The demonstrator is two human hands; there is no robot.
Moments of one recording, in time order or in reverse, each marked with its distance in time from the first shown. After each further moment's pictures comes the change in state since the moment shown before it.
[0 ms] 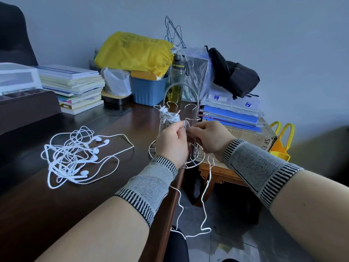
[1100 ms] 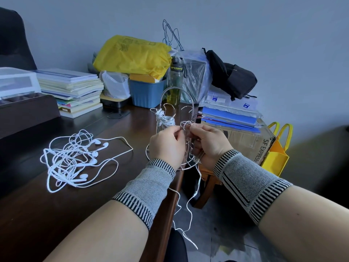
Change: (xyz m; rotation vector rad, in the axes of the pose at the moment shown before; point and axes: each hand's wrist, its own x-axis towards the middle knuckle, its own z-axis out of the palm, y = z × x) left_hand 0.000 0.001 -0.005 0.184 0.057 0.004; right_hand -0.012 0.001 0.018 0.806 0.073 0.141
